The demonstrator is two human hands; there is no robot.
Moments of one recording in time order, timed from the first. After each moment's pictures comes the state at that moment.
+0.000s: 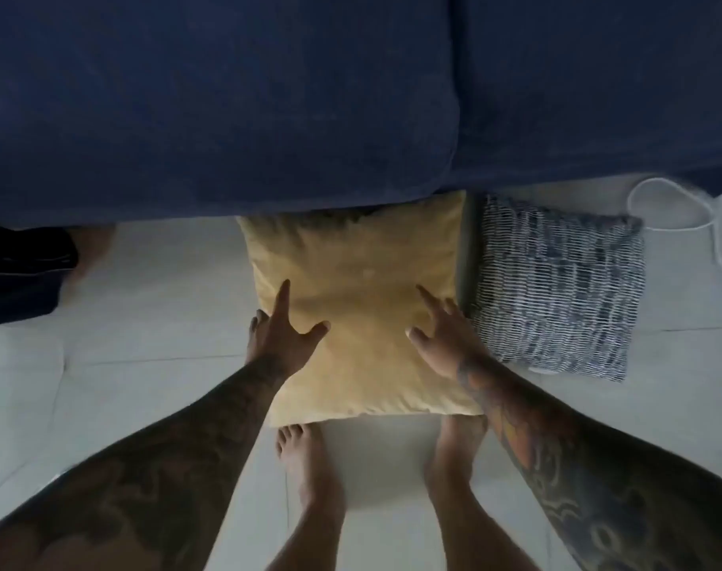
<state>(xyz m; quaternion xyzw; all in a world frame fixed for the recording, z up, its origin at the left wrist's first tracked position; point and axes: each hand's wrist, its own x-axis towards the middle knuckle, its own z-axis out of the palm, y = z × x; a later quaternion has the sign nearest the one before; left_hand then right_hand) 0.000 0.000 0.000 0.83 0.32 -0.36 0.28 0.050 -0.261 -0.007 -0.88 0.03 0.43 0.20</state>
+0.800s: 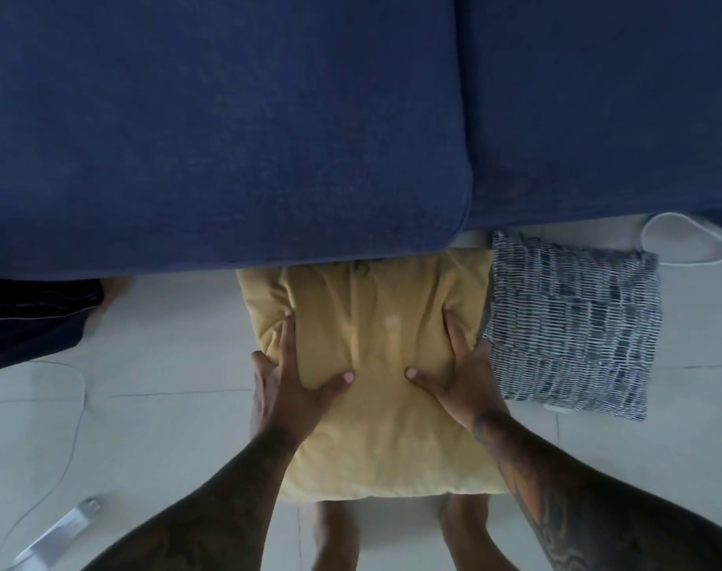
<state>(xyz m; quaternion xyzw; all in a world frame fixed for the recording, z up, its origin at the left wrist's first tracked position) -0.008 0.001 0.040 0.84 0.33 -0.26 0.34 0.053 -0.254 0.018 -0.87 0.12 0.37 0.31</state>
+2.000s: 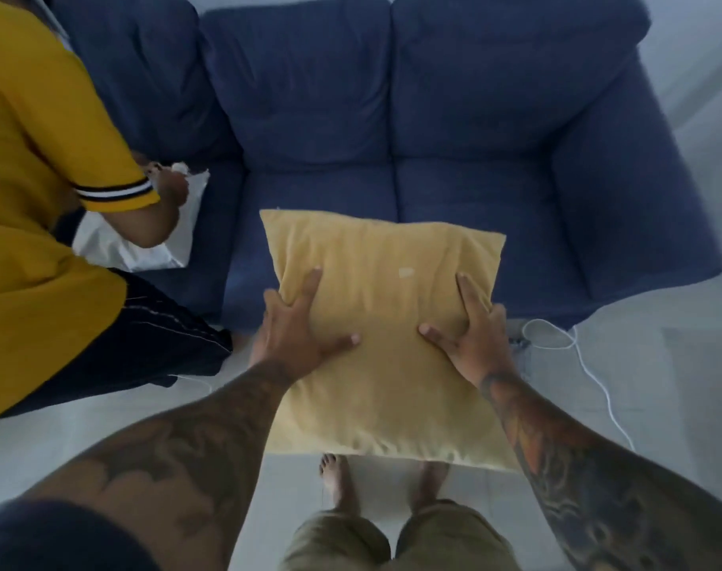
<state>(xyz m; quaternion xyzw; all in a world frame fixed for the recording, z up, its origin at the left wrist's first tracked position) 0.030 -0.013 0.638 0.93 0.20 -0.16 0.25 0.088 -0.289 0.597 -0.91 0.05 0.19 0.37</state>
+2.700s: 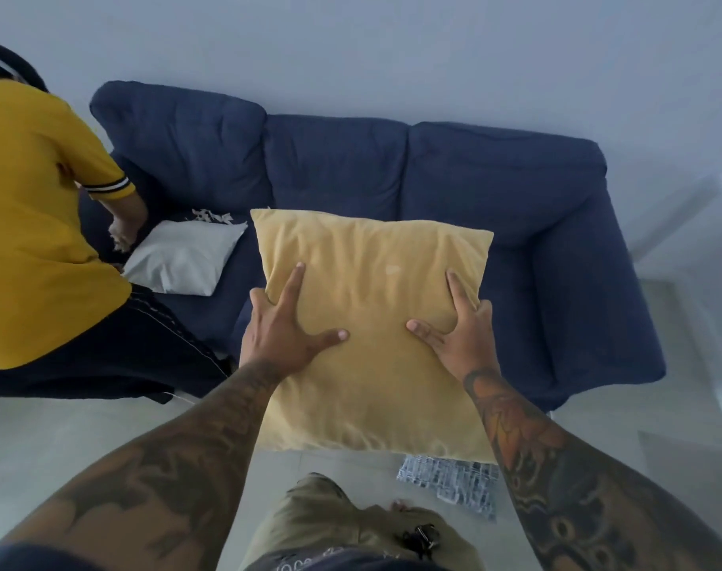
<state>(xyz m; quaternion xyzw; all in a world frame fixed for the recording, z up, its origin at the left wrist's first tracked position) 0.017 -0.072 0.780 0.92 0.28 -0.01 0.29 0.130 -0.330 0.731 -0.90 -0.07 0.10 0.43</state>
